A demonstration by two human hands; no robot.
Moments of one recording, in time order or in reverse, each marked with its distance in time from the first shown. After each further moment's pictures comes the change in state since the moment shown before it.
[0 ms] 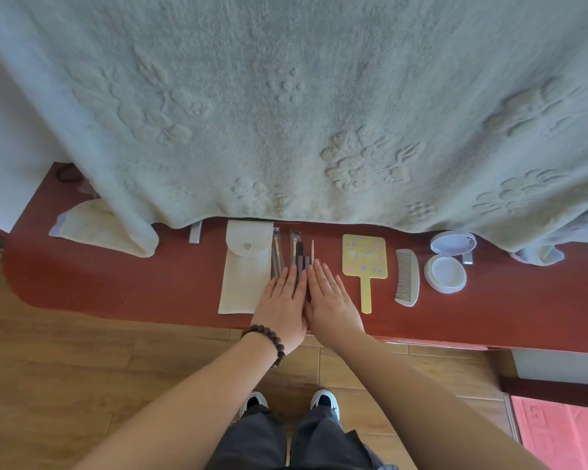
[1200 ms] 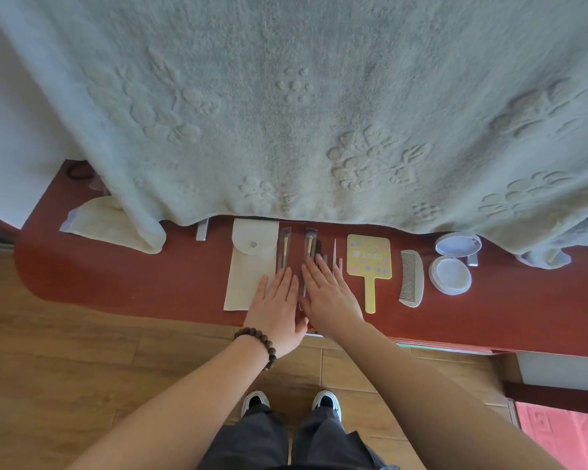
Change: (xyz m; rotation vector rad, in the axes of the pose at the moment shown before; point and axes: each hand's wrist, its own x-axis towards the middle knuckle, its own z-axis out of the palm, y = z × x) left_hand -0.015 -0.013 -0.004 0.104 -0.016 -0.026; right_hand 0.015 -0.008 -0.013 -0.186 -0.084 -0.086
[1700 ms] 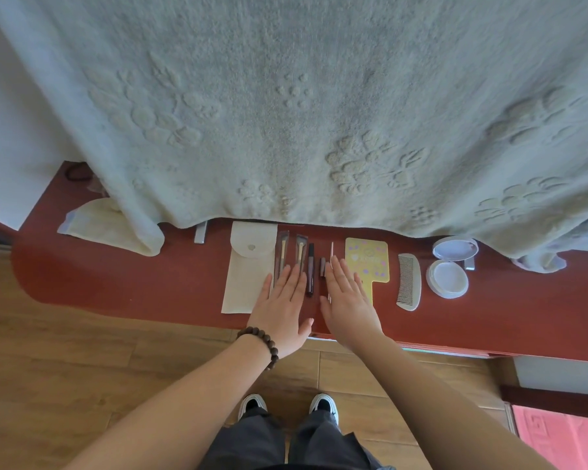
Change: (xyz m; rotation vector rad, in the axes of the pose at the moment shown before) left_hand 0.007 0.004 0.001 -0.040 0.055 0.051; right_hand -0.027 0.020 -0.008 0.178 0.112 0.120
